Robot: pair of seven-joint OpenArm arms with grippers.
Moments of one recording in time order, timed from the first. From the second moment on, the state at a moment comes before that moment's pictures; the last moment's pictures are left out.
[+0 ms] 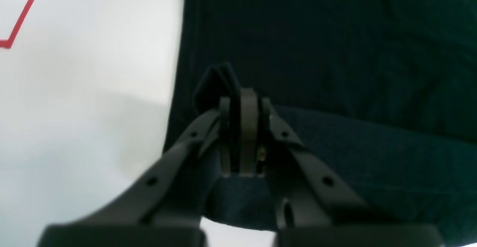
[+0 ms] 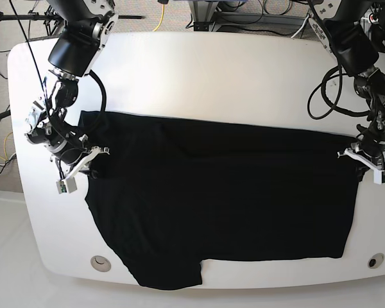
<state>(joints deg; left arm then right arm) -13.7 -16.2 -35.8 70.5 -9.2 -34.3 33.6 13.5 9.0 28.7 77.9 25.6 39.7 -55.3</state>
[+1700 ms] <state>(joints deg) -11.5 -22.6 -31.7 74.2 -3.3 -33.8 29.4 6.8 11.1 28.9 91.7 15.2 37.1 -53.8</state>
